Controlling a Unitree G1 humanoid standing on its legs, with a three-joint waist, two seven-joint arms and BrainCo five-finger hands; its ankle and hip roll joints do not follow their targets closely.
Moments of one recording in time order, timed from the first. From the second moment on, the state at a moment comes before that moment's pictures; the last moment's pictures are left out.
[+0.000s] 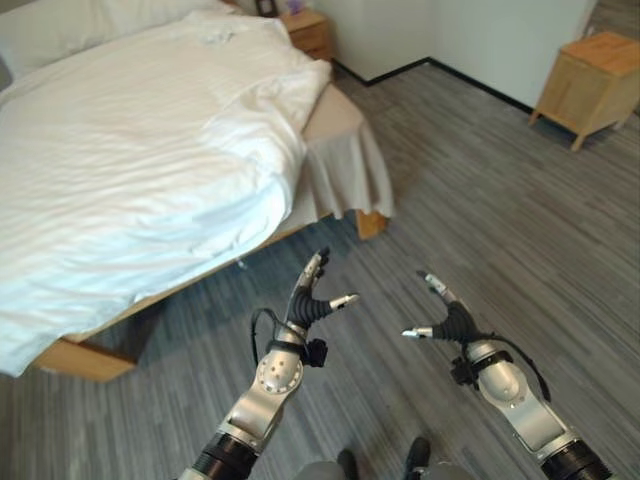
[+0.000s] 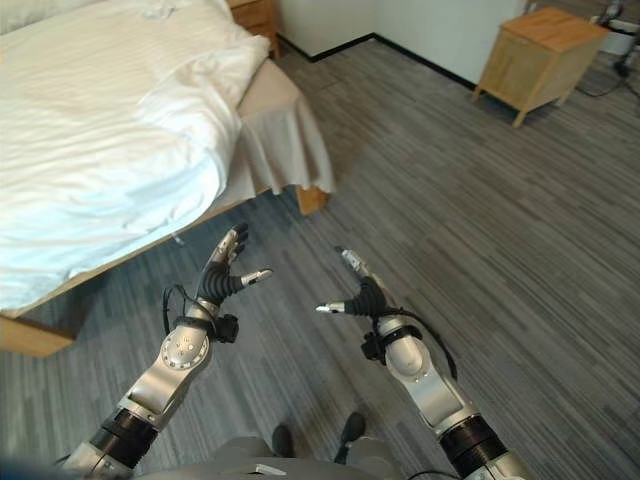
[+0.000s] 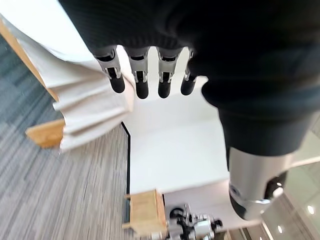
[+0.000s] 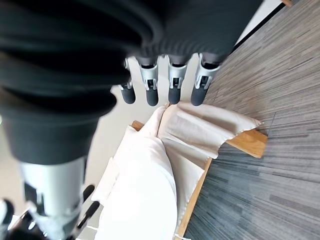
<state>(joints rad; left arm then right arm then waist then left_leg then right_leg) -0.09 0.32 -0.38 0.10 -0.12 -0.21 0.27 -0.05 -0.46 0.42 0.07 -0.15 -0.16 -0.15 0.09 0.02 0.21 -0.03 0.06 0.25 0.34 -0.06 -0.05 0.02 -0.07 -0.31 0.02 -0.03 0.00</state>
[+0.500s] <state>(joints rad) -0.08 0.27 -0.37 0.13 -0.15 -0.23 0.23 -0.02 -0.57 0.34 -0.06 -0.02 -0.18 -0.03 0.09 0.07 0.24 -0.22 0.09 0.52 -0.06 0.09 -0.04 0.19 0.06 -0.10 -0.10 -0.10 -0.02</state>
